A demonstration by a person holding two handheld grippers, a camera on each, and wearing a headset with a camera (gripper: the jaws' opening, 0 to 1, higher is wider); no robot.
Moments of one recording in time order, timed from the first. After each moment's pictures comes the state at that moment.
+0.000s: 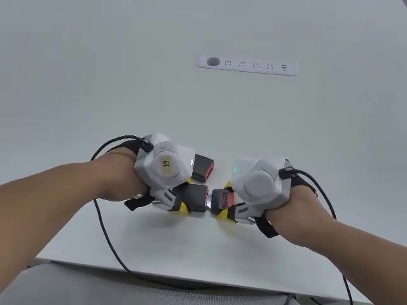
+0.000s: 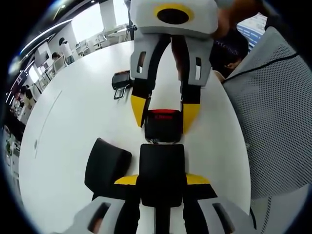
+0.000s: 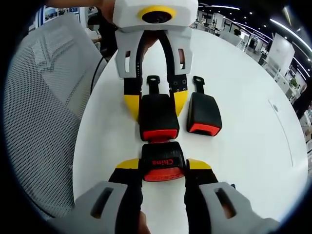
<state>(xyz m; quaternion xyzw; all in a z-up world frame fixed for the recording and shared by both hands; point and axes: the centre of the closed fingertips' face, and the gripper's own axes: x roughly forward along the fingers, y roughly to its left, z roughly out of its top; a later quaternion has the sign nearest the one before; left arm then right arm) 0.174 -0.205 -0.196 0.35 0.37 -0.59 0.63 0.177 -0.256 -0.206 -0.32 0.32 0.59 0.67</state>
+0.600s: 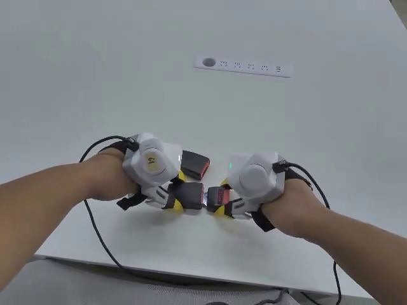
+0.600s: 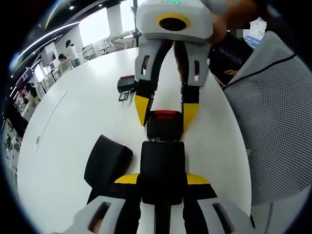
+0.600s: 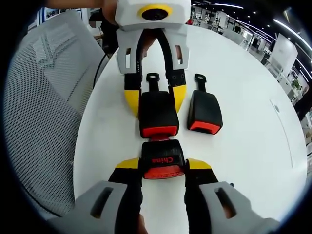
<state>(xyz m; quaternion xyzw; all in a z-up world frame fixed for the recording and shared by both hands) 0.175 -0.205 -0.202 0.33 0.34 -0.59 0.65 0.179 -0.263 -0.208 -0.33 0.33 0.59 0.66</state>
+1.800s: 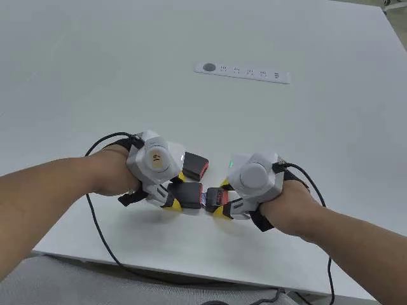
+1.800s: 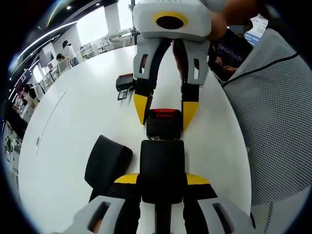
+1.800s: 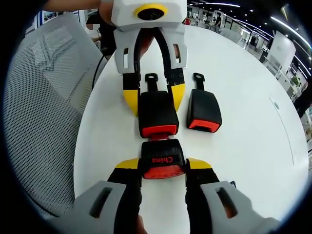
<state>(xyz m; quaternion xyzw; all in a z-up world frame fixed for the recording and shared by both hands) 0.172 -0.207 -0.201 0.34 0.35 -0.59 0.65 0.177 -0.262 -0.210 -0.32 0.33 0.59 0.66</state>
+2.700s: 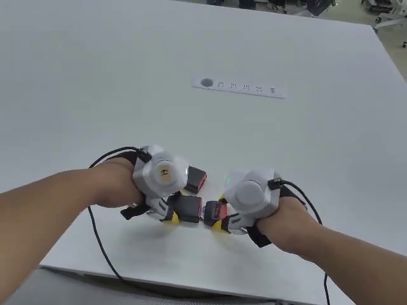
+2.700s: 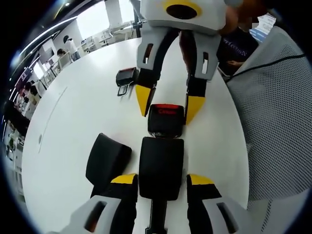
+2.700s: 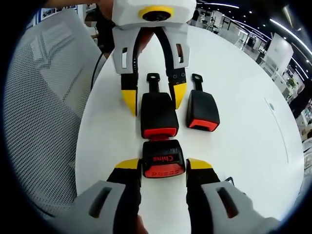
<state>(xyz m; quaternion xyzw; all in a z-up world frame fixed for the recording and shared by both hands) 0.171 -0.199 -0.205 0.36 0.37 -0.56 0.64 0.173 -0.267 -0.199 -0.34 0.32 0.57 0.68</state>
